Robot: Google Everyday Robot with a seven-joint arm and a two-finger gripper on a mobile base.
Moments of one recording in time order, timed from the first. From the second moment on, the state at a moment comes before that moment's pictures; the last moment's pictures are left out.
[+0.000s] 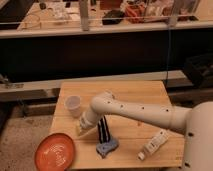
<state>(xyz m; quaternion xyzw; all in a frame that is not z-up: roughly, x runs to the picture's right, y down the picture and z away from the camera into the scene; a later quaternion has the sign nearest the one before) -0.145 0.238 0.758 0.03 -0.49 -0.71 0.50</state>
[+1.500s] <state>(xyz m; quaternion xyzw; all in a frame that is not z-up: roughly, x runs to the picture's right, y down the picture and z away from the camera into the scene) -0.164 0.274 0.764 0.00 -0.49 -0.71 0.50</state>
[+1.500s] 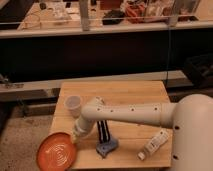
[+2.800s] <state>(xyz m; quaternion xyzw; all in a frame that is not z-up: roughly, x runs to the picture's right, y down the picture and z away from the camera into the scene) -0.156 0.229 0.796 0.01 -0.49 -0.65 0.58</state>
